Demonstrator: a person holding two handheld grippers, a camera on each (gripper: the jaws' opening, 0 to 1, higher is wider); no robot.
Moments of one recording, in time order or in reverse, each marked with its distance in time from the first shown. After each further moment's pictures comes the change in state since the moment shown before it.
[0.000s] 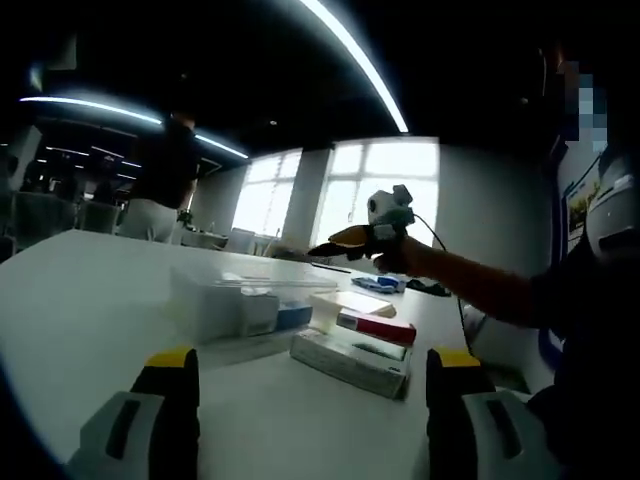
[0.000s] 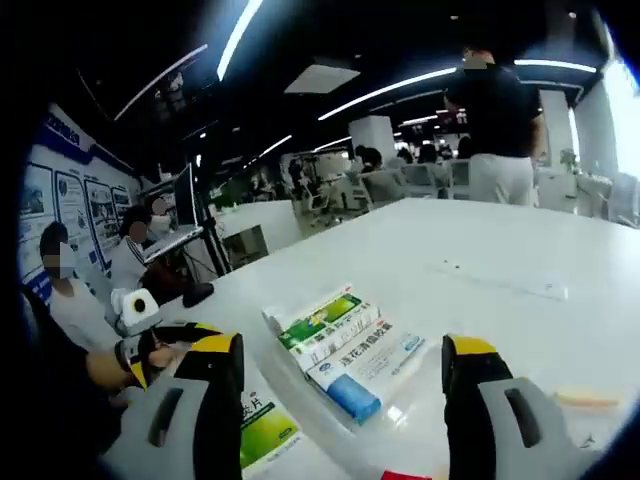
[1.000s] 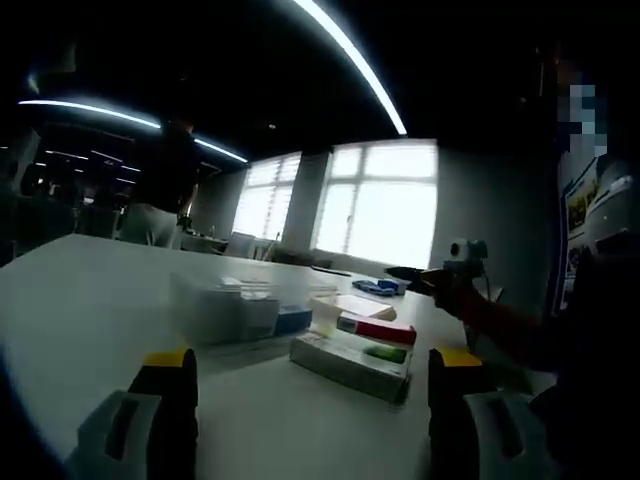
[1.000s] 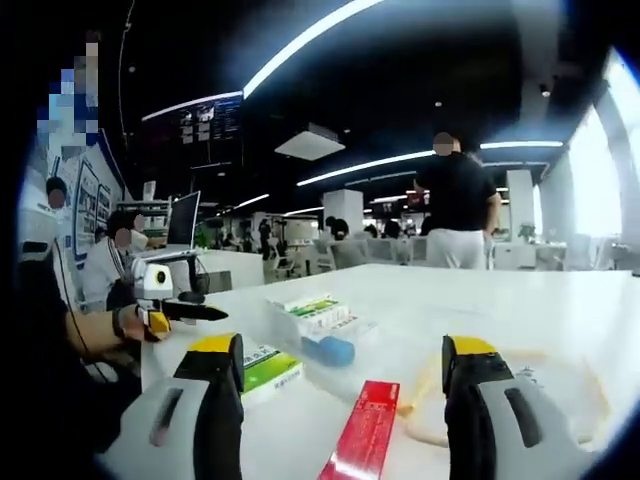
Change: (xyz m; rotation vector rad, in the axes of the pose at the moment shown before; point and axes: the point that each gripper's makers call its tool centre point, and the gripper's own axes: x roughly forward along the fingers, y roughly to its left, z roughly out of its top) left arm 0.000 0.004 0.004 0.010 -0.019 0.001; right arm -0.130 0.026 -0.050 -0.076 -0.301 -0.174
